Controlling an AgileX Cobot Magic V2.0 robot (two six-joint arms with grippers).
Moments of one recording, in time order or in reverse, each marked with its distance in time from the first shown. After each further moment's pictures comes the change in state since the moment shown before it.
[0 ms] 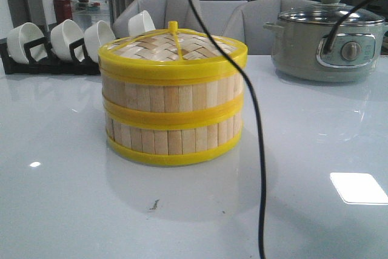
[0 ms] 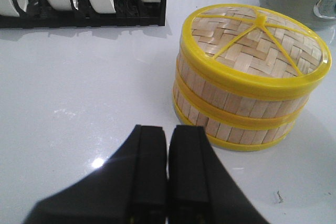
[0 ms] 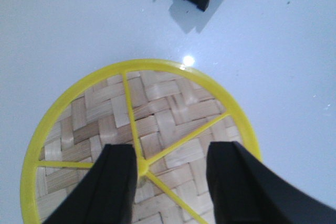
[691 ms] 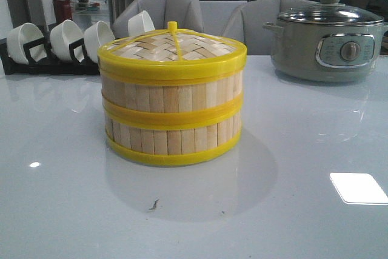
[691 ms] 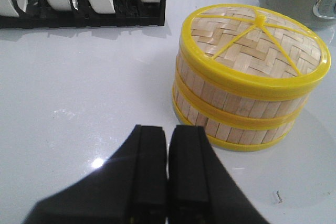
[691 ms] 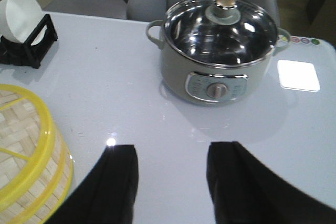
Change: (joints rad) left arm 0.000 0.000 0.000 0.000 -0.001 0.000; right arm -0.469 -0.931 0.969 -0.023 -0.377 0.000
